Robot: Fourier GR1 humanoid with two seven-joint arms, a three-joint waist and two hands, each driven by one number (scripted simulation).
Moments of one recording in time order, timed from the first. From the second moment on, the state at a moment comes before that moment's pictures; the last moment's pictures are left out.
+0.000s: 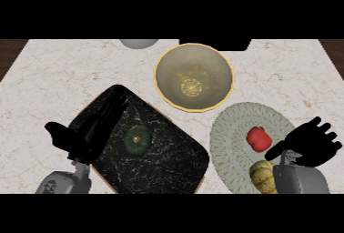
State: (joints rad) left arm -0.12 0.19 -0.23 -1.55 0.31 0.02 0.12; right arm -0.16 0.00 -0.12 -1.54 1.46 0.20 1.12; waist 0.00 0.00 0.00
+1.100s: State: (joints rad) left arm -0.14 0.14 -0.16 -1.53 0.26 -0.03 0.13; right arm -0.20 -0.03 -0.13 -1.44 1.51 0.12 1.02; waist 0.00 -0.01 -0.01
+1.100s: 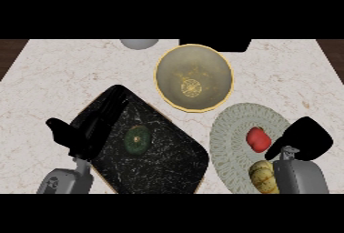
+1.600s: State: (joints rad) left arm -0.16 0.11 -0.20 -1.53 0.25 -0.06 0.14; right arm -0.22 -0.04 0.27 -1.47 1.51 0.28 0.71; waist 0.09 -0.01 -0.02
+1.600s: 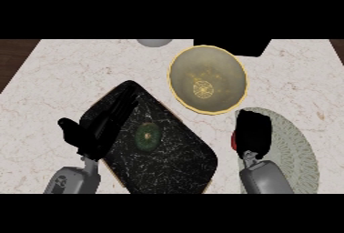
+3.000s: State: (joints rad) left arm -0.14 0.11 -0.15 -1.55 0.23 -0.04 0.16; right arm -0.69 0.00 0.59 -2.11 0.93 0.55 0.89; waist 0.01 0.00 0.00
